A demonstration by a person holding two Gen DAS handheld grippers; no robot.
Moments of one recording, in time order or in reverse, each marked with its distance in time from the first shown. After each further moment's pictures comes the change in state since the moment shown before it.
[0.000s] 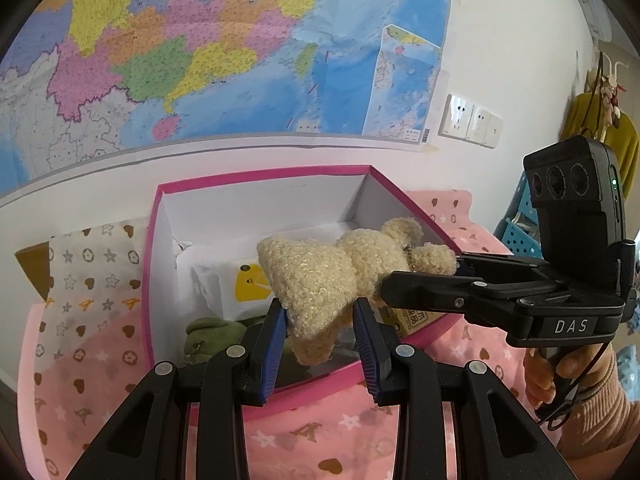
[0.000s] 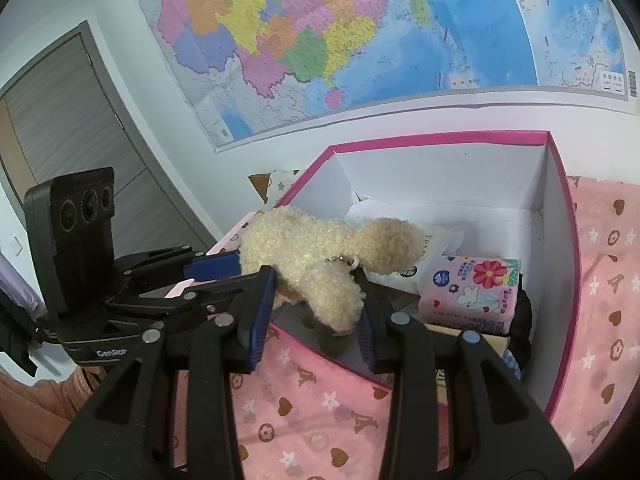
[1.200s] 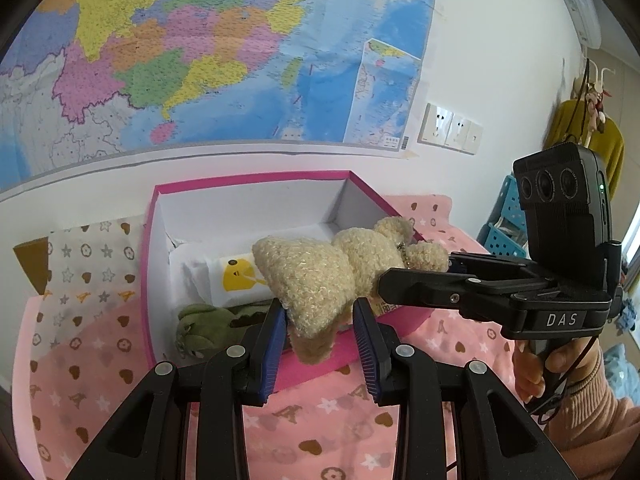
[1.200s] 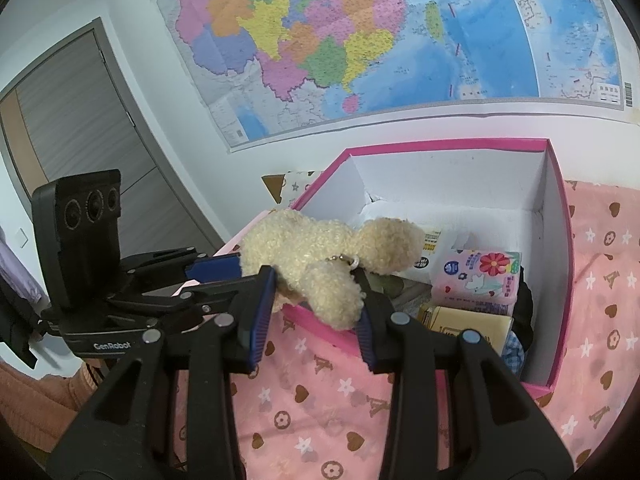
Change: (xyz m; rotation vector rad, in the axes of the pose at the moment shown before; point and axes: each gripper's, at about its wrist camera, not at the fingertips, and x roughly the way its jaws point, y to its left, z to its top) left arm -0.027 -0.010 -0.013 -0.005 -0.037 -0.050; right arm -0.021 0.016 -0.009 -0.030 -0.018 0.024
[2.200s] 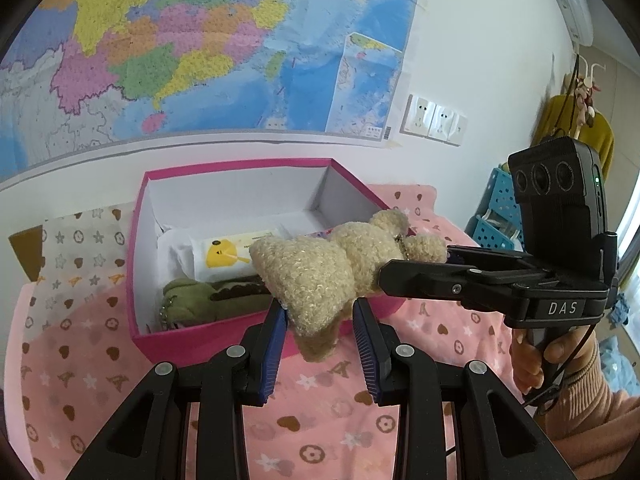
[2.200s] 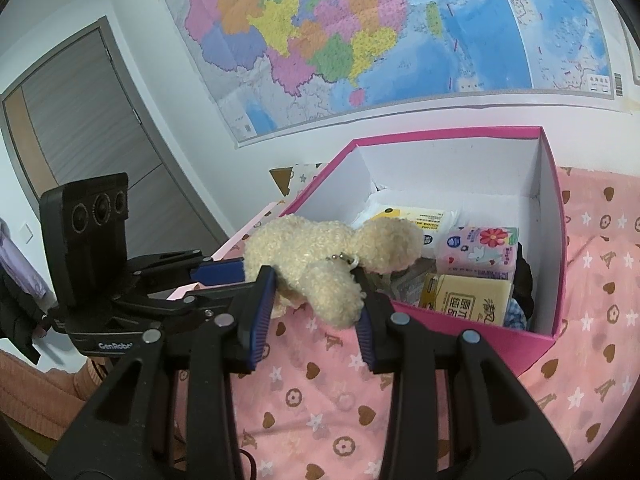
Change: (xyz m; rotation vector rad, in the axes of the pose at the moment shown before) left arm -0.012 -0.015 -0.015 0.005 0.010 -0.031; right arm -0.014 0.007 -0.016 0.000 0.004 0.007
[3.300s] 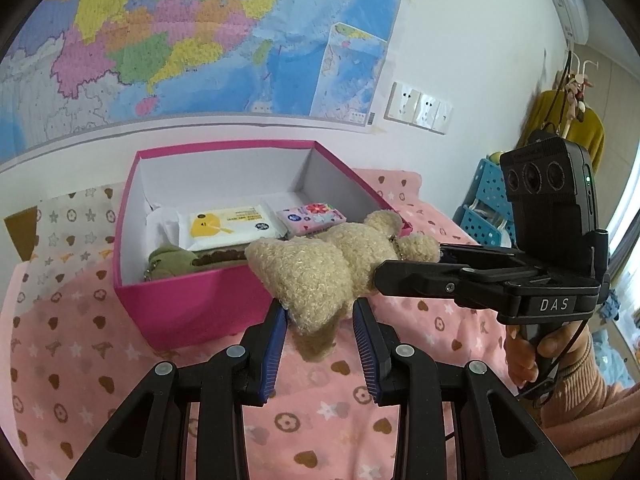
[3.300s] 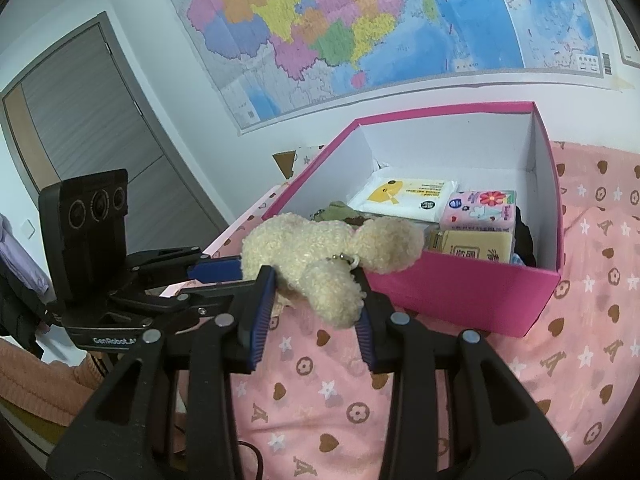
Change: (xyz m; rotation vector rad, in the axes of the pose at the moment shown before) left arm -0.014 -0.016 -0.021 -0.011 0.026 -0.033; right arm -0.014 0.011 -0.028 0.014 0.028 0.000
